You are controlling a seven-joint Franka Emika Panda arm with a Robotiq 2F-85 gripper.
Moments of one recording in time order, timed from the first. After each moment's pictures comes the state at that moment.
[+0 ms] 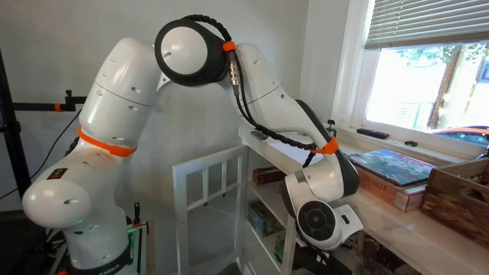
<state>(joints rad) -0.18 0.45 -0.14 -2.14 1.73 2.51 -2.44</state>
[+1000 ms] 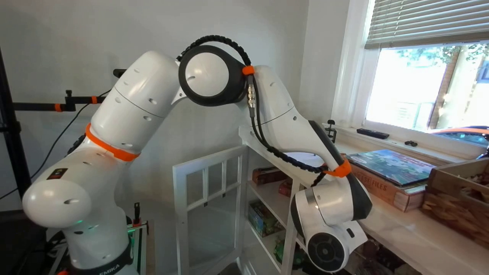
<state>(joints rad) -0.18 0.61 -0.17 -2.02 1.86 2.29 -2.56</state>
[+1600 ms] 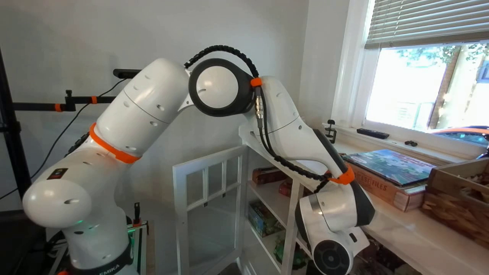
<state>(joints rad) -0.18 0.69 -0.17 -1.94 1.86 2.26 -2.56</state>
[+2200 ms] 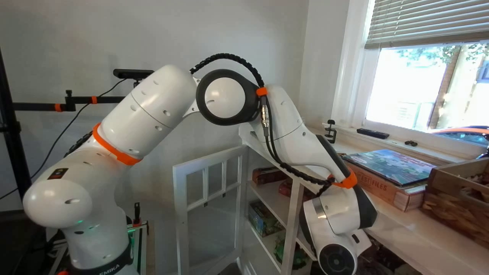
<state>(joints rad) -0.17 0.75 -0.17 -1.87 1.86 2.24 -2.56</state>
